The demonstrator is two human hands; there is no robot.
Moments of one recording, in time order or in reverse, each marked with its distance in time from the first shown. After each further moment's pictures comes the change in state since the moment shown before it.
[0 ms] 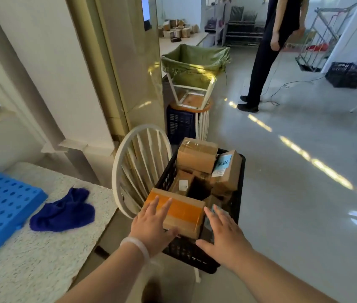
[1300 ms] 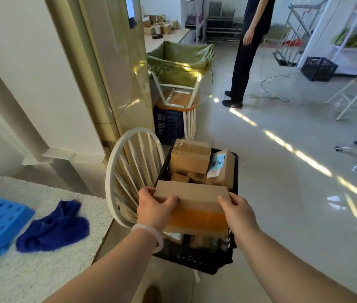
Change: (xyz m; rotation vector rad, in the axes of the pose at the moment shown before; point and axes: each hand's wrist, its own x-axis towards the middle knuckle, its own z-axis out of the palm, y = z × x) left_hand 0.048 0.015 -0.036 -0.930 0.253 -0.316; right_hand 0.036 -0.021 -0.041 0.962 0.344 0.531
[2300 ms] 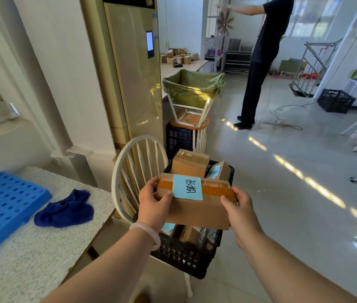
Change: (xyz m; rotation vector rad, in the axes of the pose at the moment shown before) left_hand -0.095 0.008 0.019 -0.244 0.076 0.230; right_hand -0.038 0.021 -0.079 0.213 -0.113 -0.283
